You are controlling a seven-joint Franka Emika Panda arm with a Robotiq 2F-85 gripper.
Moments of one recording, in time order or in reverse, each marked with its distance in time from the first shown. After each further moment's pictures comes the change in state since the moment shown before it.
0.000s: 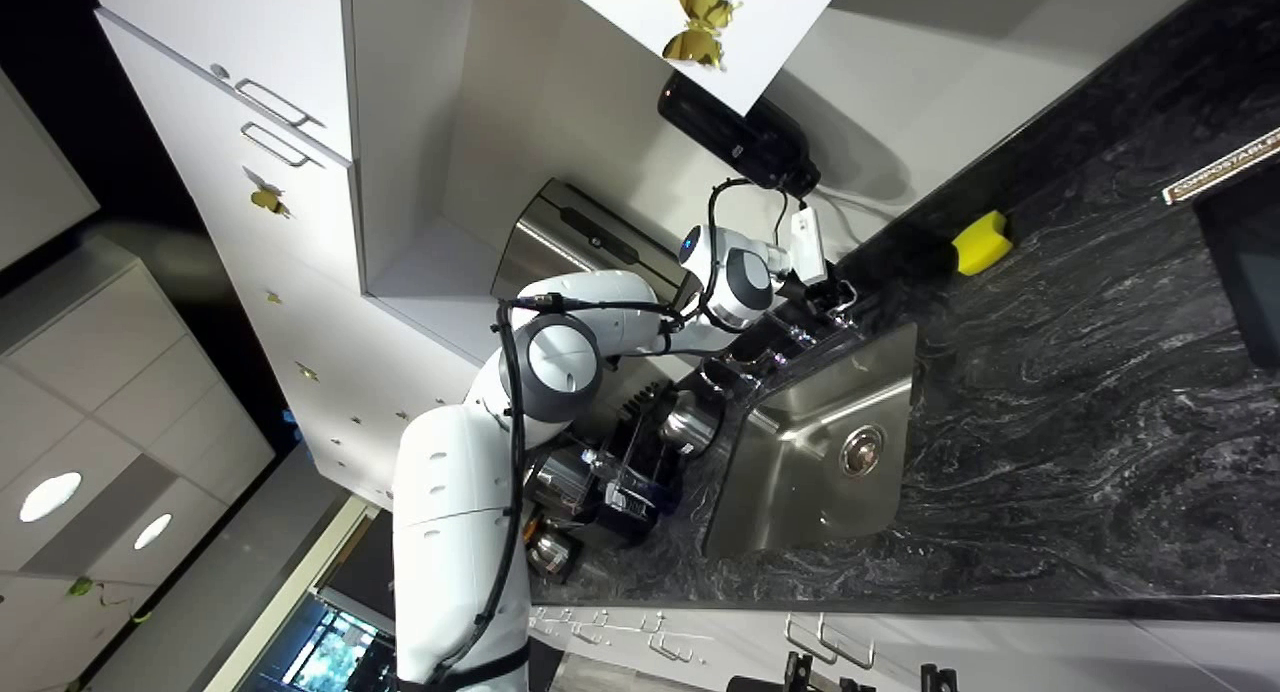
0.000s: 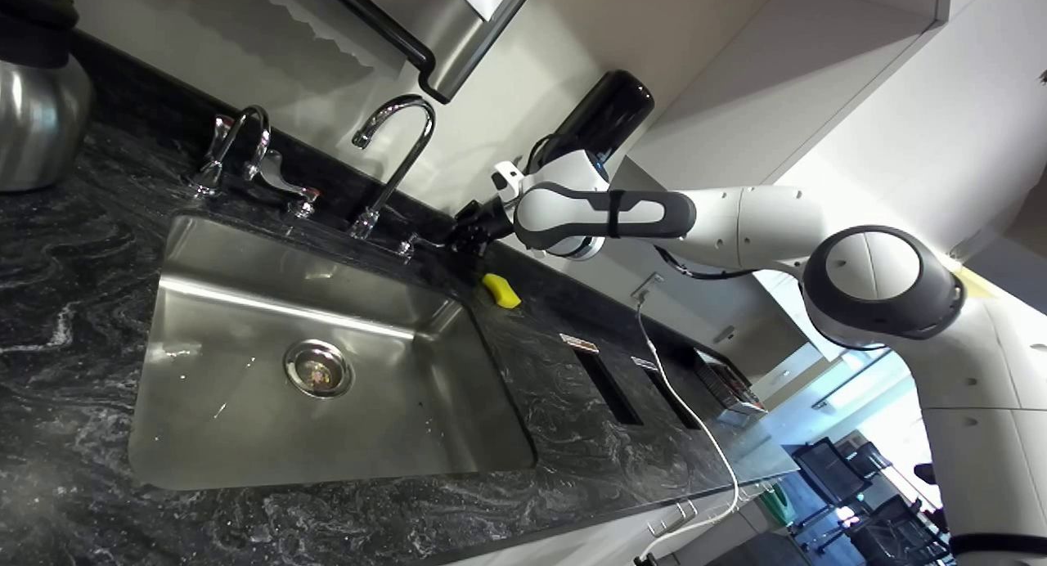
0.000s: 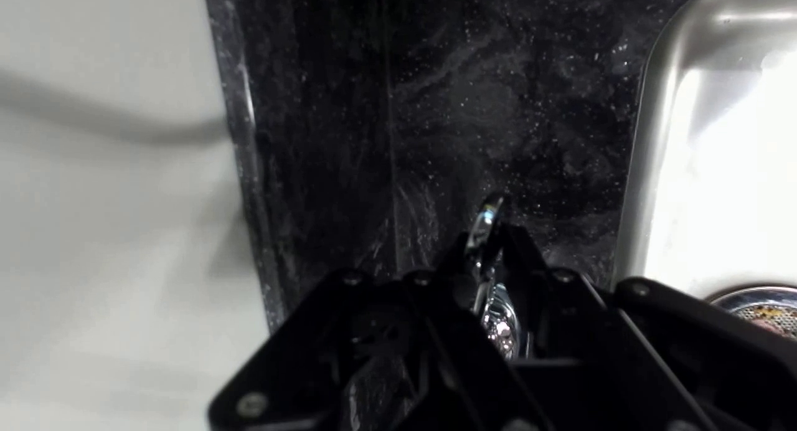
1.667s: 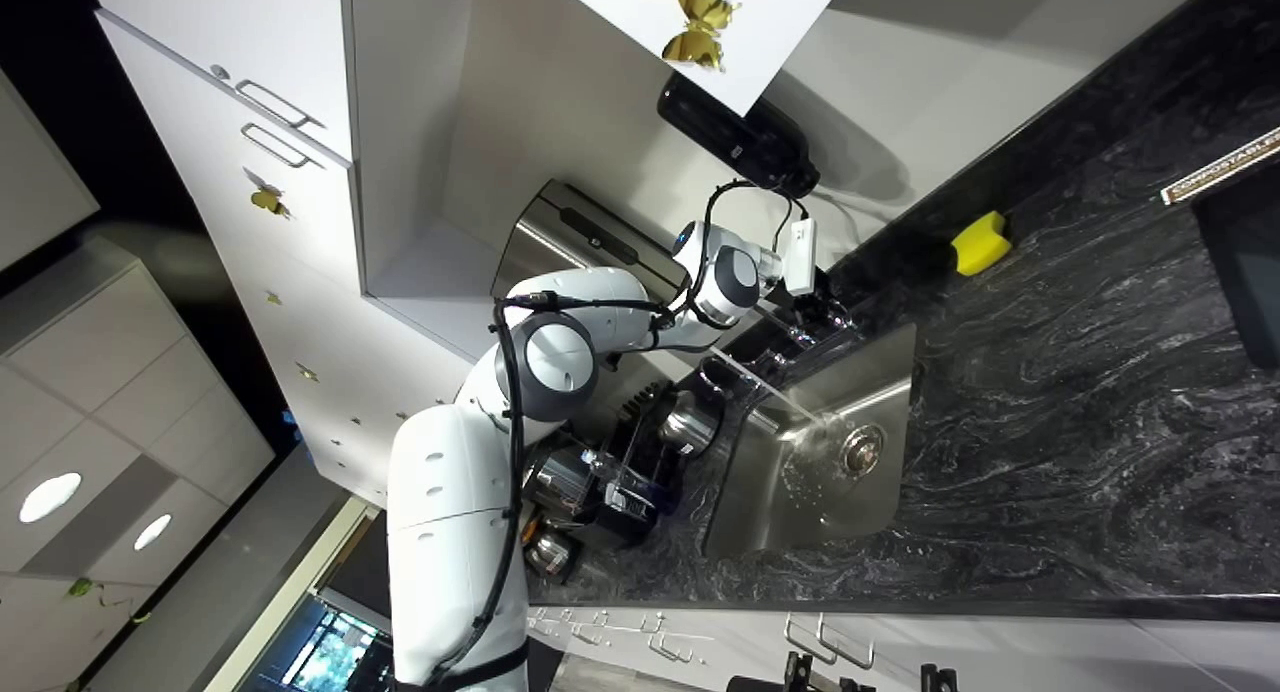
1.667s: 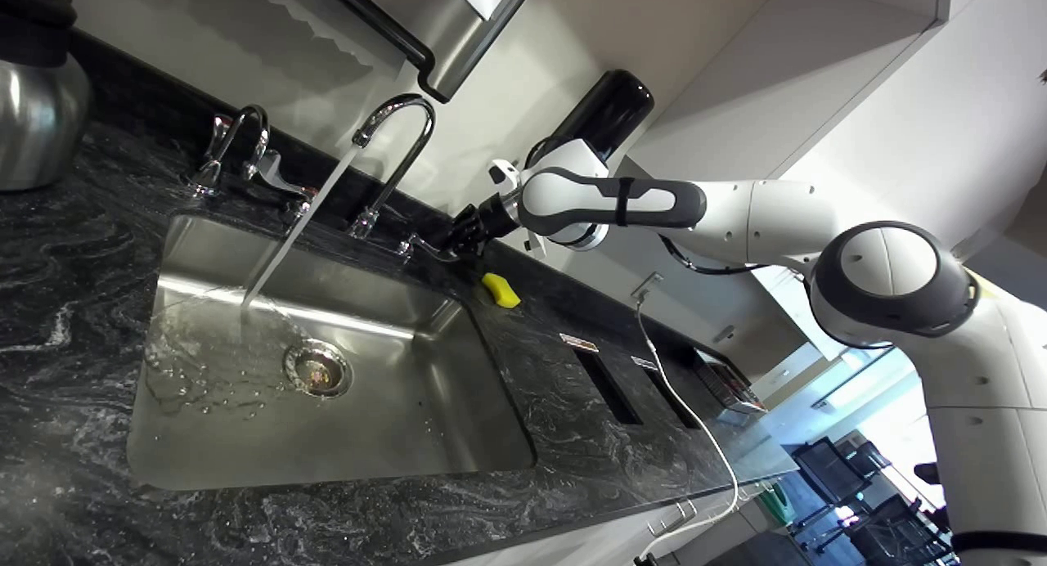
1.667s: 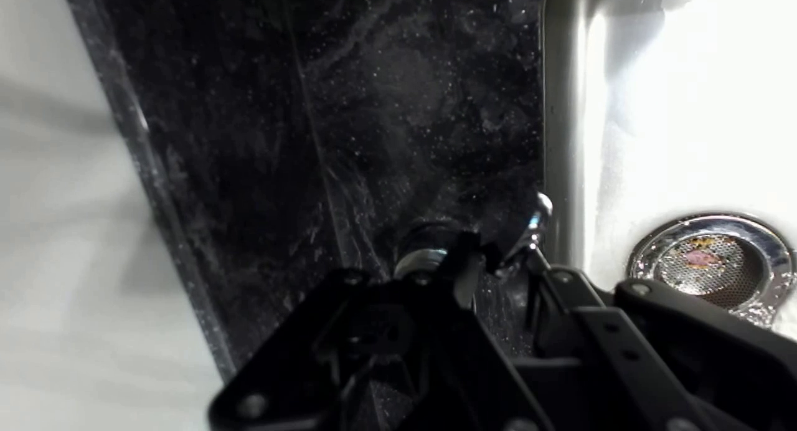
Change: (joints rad) arm -0.020 -0.022 0.056 0.004 0.012 -0.149 0.095
